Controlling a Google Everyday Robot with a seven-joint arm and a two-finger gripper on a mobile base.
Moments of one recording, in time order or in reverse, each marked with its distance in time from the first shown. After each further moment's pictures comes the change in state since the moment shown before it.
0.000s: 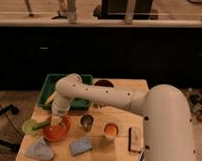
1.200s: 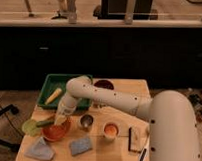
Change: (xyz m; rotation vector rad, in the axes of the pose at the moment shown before) arm 0.016 -0.008 0.001 -0.017 -0.120 0.037
